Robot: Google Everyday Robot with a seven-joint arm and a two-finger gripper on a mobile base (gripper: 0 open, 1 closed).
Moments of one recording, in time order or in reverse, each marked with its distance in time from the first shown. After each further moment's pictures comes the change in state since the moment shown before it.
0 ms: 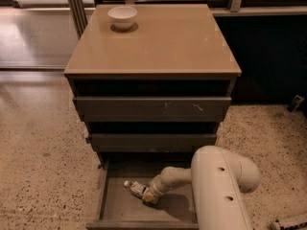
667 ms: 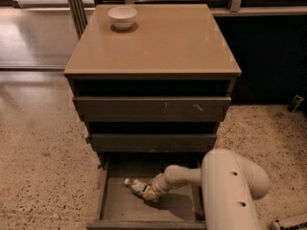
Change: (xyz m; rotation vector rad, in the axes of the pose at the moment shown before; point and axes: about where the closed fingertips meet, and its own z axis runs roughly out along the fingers) arm -0.008 -0.001 -0.013 -0.014 -0.046 -0.001
